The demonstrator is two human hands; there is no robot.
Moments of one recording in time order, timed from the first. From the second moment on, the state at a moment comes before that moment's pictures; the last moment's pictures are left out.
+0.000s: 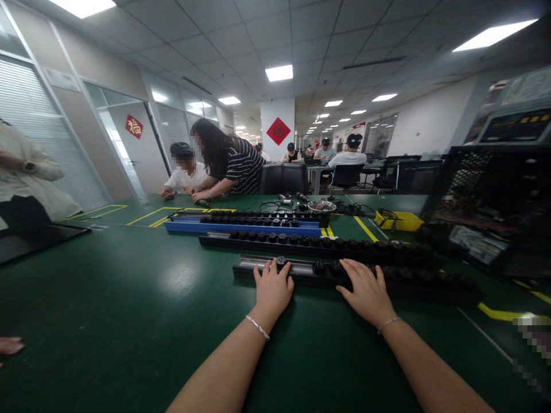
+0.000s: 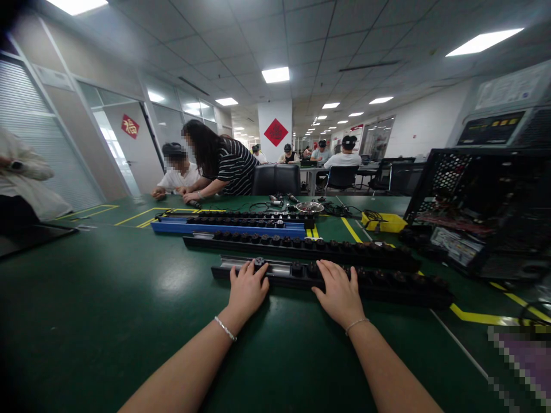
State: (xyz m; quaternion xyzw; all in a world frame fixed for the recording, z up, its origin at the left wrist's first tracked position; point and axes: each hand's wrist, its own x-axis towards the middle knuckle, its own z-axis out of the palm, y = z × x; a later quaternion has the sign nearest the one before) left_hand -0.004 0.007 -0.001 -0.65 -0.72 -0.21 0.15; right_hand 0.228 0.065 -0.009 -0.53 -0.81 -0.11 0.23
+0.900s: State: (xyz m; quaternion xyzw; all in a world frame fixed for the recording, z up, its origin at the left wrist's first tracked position) left_hand -0.004 0.006 0.001 -0.65 -0.72 -0.21 0.14; right_hand 0.227 0.064 -0.007 -0.53 -0.81 -0.11 0.23
